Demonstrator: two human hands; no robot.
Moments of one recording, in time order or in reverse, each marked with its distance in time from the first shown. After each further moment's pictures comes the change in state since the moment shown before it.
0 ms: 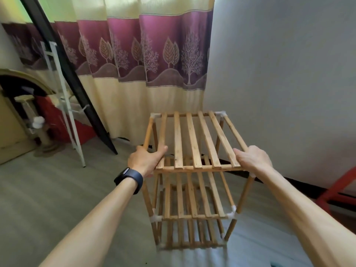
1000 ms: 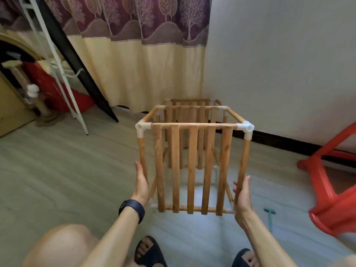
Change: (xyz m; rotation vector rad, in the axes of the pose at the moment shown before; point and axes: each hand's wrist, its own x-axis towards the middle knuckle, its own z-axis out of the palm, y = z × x) left_hand -0.082 -0.178 0.061 -0.743 -0.282 -0.393; right_hand -0.153 0.124 0.164 1.077 -0.224 0.547
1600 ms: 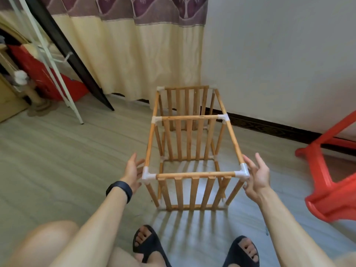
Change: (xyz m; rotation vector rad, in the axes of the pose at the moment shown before) left_hand 0.016 0.013 -0.010 0.153 0.079 -0.179; right_hand 0.032 -0.041 -0.035 0.019 -0.072 -0.027
